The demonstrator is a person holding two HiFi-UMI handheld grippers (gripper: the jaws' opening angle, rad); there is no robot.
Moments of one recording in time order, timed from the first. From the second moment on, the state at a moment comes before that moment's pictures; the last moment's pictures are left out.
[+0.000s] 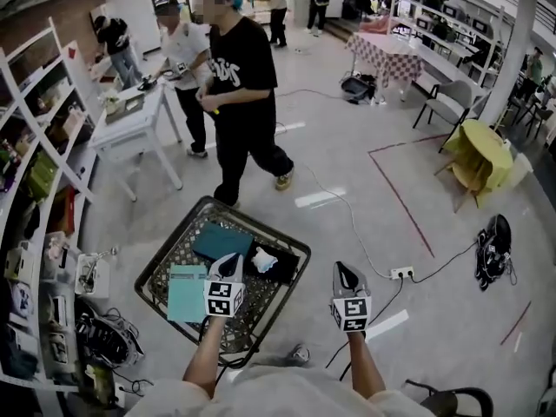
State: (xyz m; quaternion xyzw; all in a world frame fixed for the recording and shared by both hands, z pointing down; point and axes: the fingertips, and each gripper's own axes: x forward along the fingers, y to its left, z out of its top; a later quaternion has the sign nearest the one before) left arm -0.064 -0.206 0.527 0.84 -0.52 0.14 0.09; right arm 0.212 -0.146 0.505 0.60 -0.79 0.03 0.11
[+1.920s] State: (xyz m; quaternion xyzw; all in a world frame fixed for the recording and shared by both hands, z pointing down) left arm -0.094 -0.246 0.650 0.82 -0.50 0.23 0.17; right arm 0.123 -0.220 0.611 0.52 -0.83 0.12 0.18
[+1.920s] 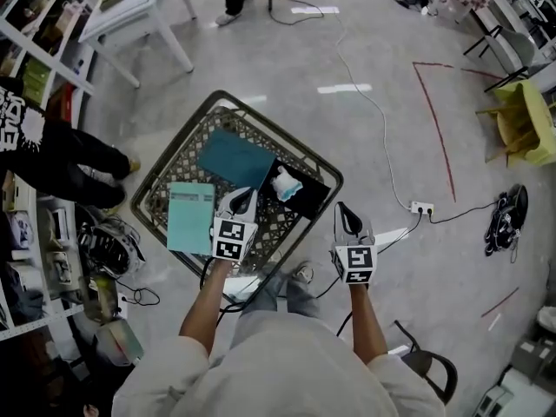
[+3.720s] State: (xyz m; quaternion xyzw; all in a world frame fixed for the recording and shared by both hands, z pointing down) left arm -0.017 -0.246 0.775 0.83 -0.31 0.45 0.11; right arm 0.139 -0.211 0.684 0.50 -0.81 0.18 0.23
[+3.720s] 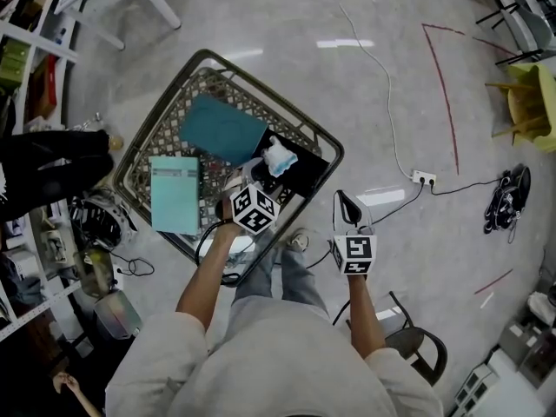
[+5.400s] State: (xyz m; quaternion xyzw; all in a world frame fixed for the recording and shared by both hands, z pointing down) left arm 0.000 -0.286 0.858 0.74 -0.28 0.59 0.14; right arm 0.160 -0.202 0.698 0.51 -0.81 0.20 0.24
